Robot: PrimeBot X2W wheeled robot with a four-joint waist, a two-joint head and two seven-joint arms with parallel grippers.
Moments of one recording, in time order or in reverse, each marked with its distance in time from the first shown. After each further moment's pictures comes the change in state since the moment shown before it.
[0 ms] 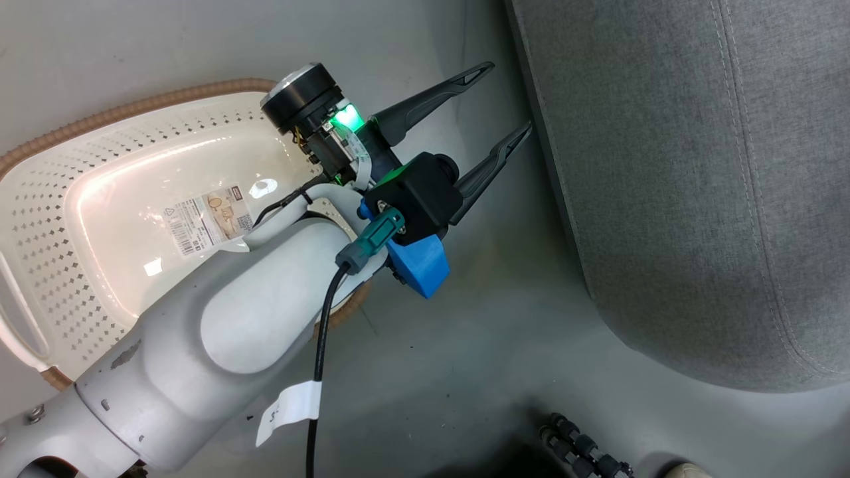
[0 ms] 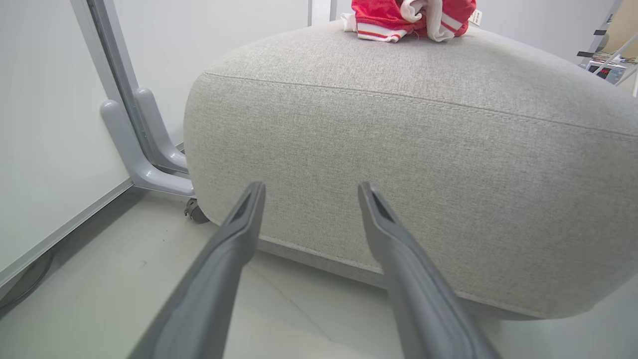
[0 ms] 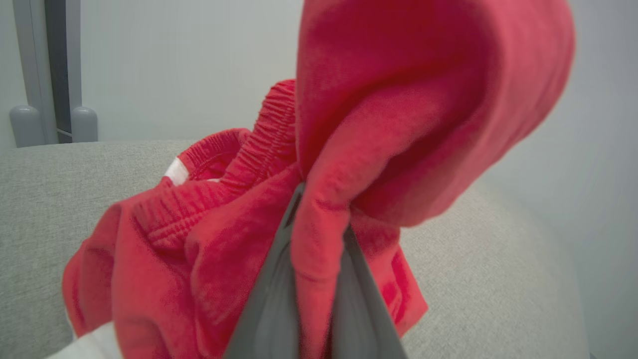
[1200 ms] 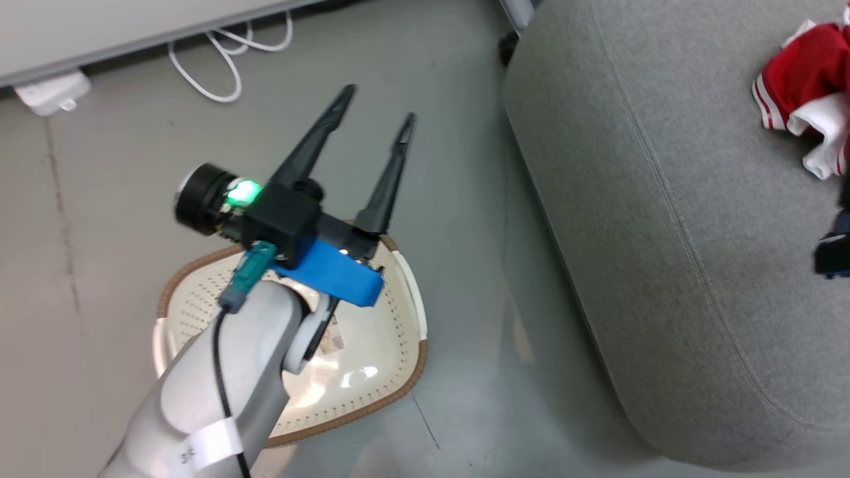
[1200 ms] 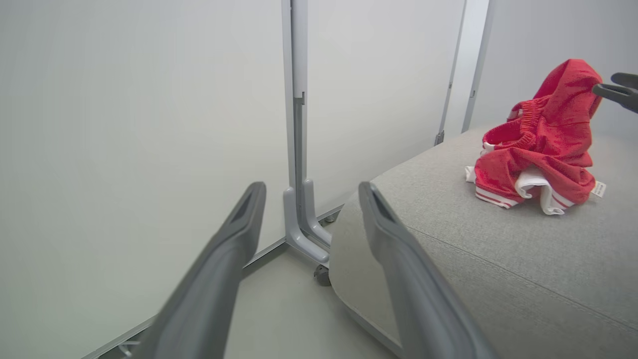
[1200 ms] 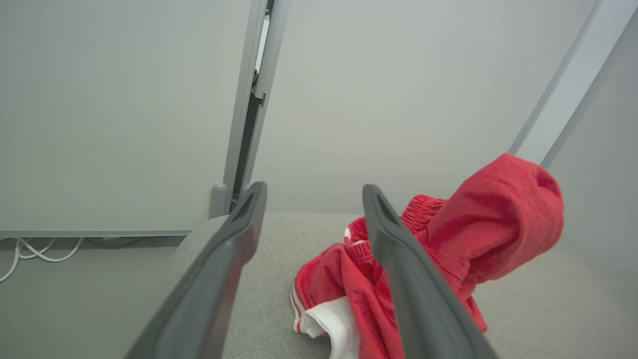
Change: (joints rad) left arm 0.317 -0.067 0.345 -0.048 -0.075 0.120 -0.072; right arm 0.455 0.076 0.295 -0.378 0.059 0.000 0.000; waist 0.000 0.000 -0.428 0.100
